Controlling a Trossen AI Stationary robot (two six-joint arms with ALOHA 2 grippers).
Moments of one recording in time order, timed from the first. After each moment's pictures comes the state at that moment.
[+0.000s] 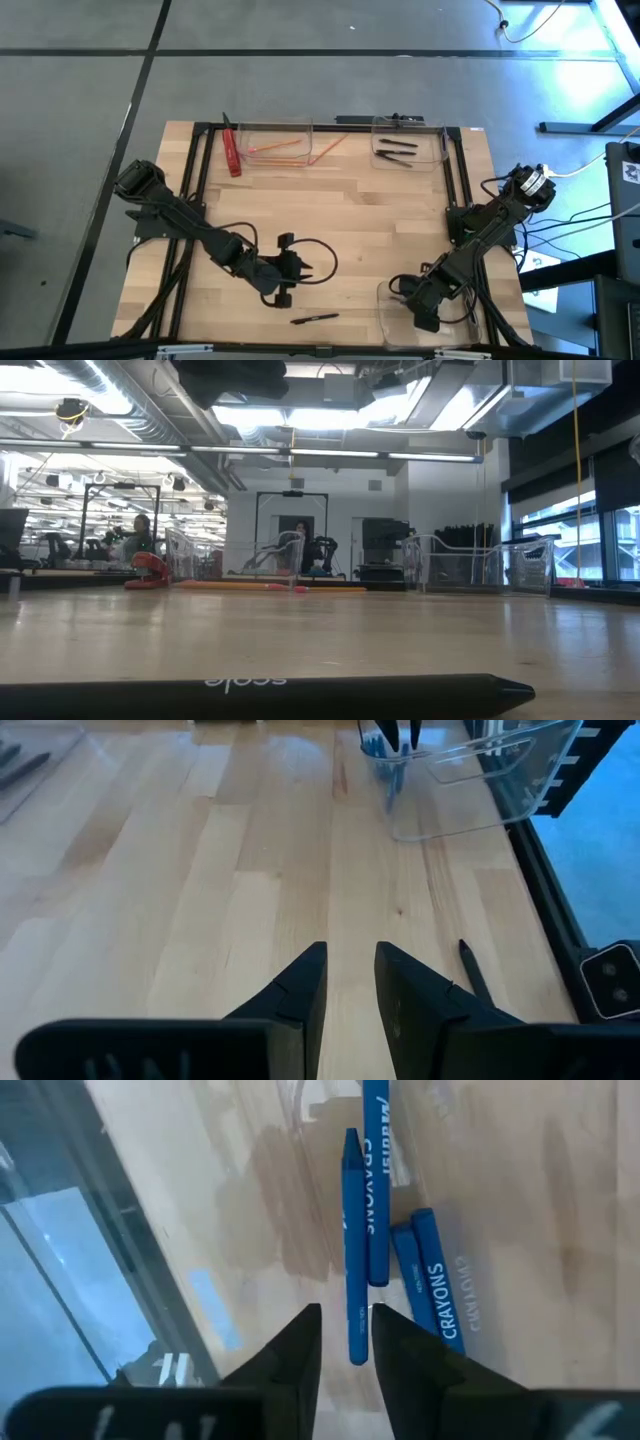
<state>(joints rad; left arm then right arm) -0.57 1.61 1.05 -0.12 -0.51 -0.39 0.83 1.57 0.86 -0.59 -0.22 1.15</state>
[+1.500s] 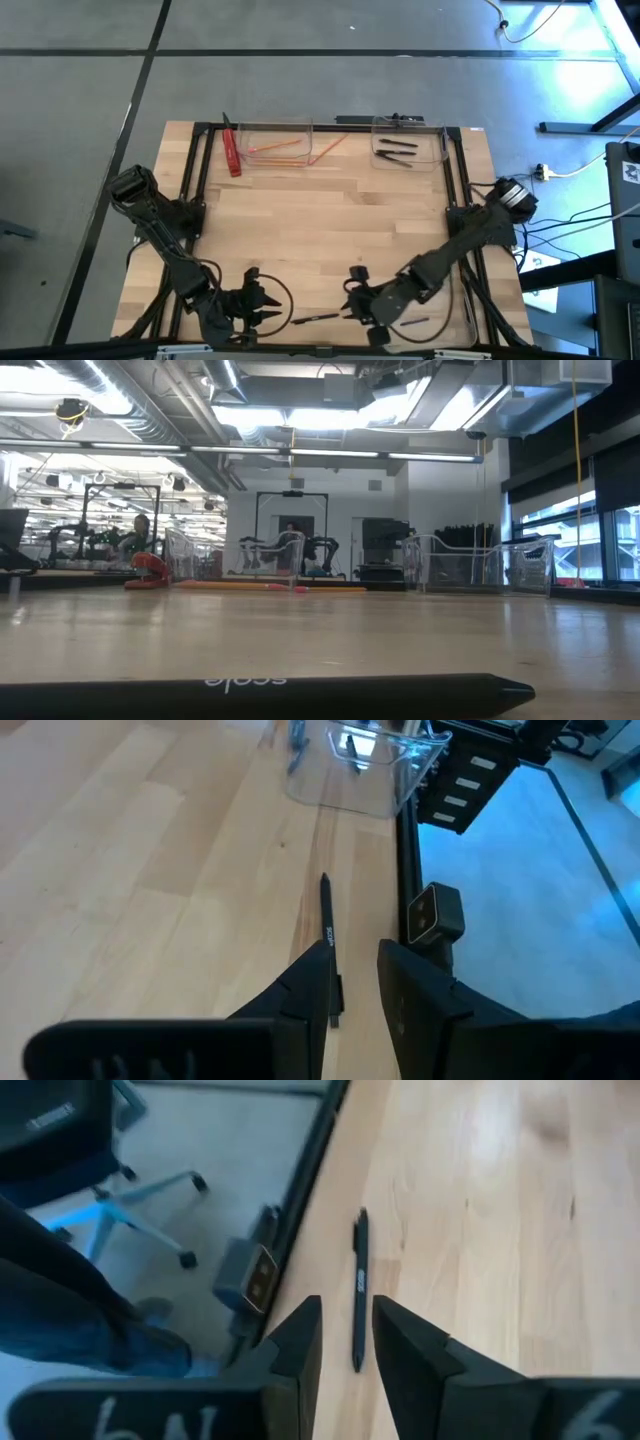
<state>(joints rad) -0.92 1.61 1.05 -0.19 -0.72 -0.89 0.68 1.74 1.27 -0.23 0.22 0.38</state>
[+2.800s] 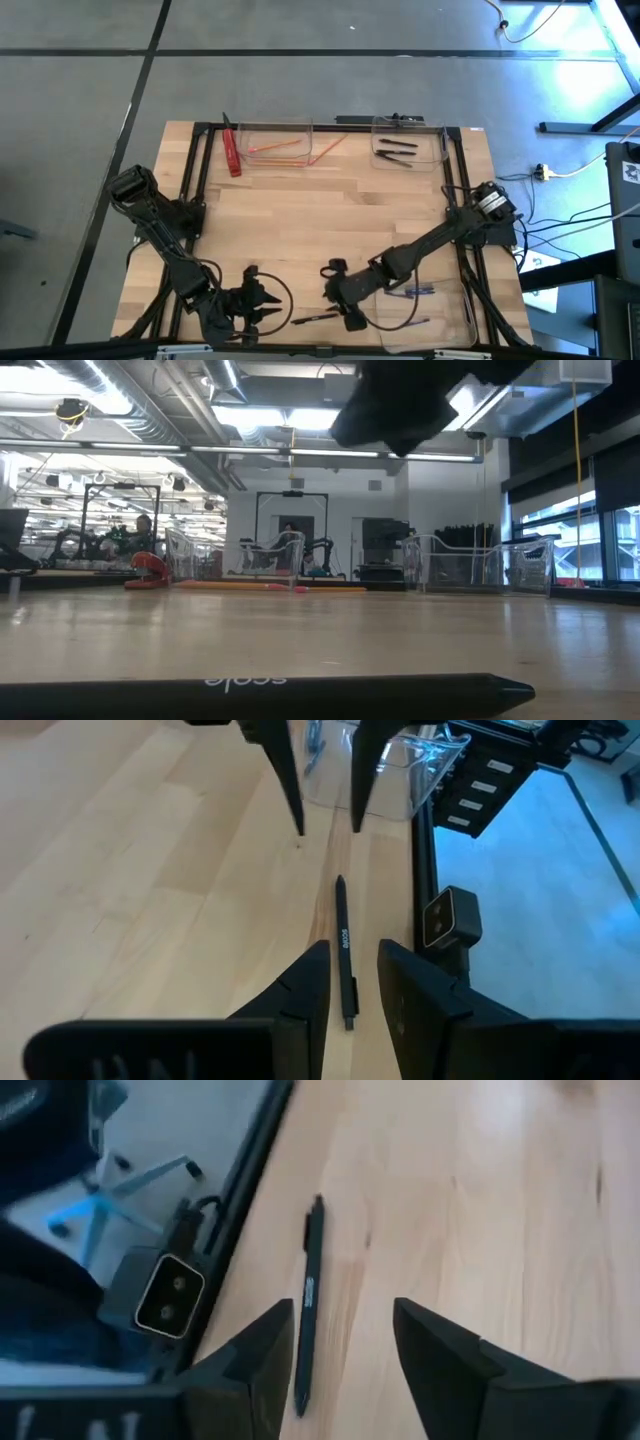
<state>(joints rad) -0.92 1.61 1.05 -0.22 -0.74 -0.91 0.53 1.91 1.27 -0.11 0.05 0.33</state>
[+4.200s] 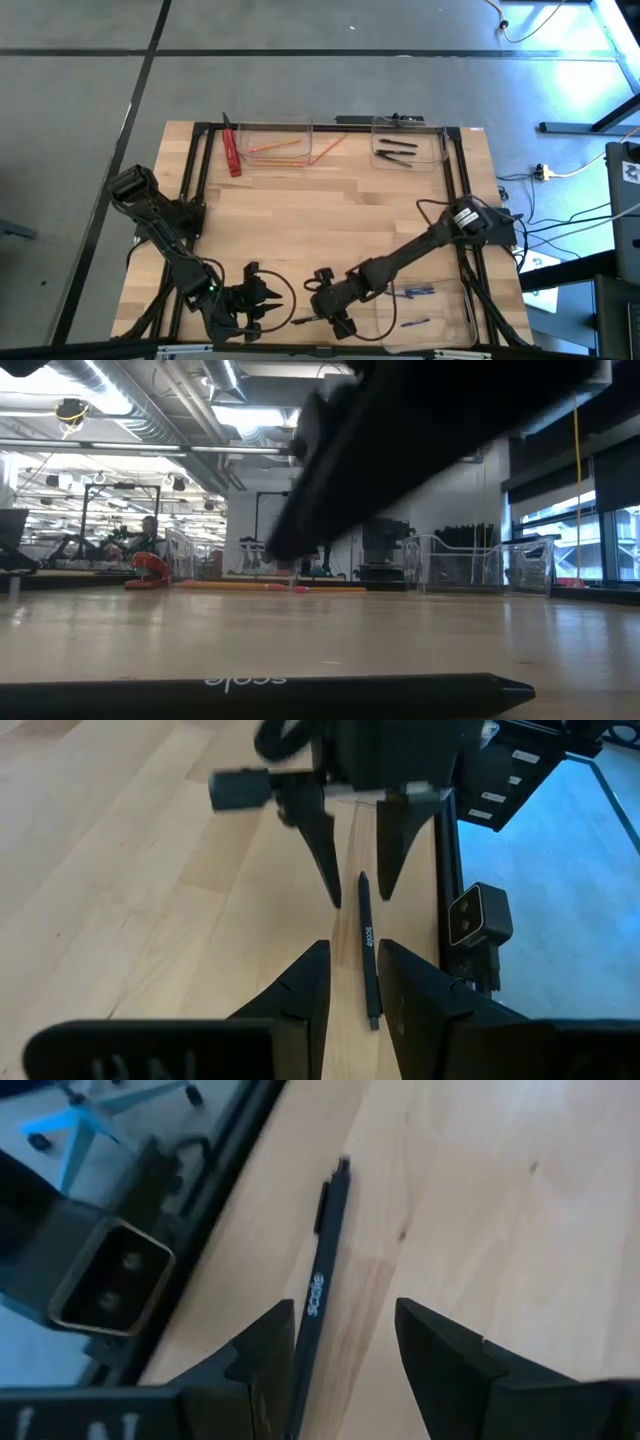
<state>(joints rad) -0.90 1.61 1.05 -0.26 -0.74 -0.91 0.51 2.13 1.51 -0.25 -0.02 0.18</state>
